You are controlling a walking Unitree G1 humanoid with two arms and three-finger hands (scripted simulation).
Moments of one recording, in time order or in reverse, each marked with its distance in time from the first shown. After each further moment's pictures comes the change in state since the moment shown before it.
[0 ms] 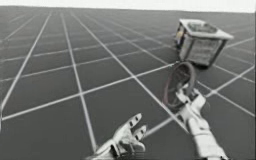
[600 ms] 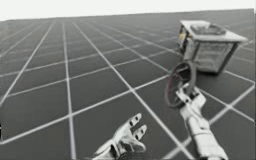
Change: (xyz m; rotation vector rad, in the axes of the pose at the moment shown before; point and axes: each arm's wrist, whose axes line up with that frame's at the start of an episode) left arm 0.001 -0.004 0.002 0.014 -0.005 -0.012; right arm -0.001 -0.002 0.007 0.018 -0.019 0.001
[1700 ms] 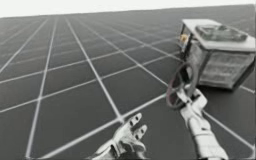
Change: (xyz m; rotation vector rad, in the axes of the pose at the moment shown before) left arm 0.004 -0.004 0.000 0.016 0.022 0.003; right arm 0.008 -0.015 -0.005 0.008 0.021 -0.042
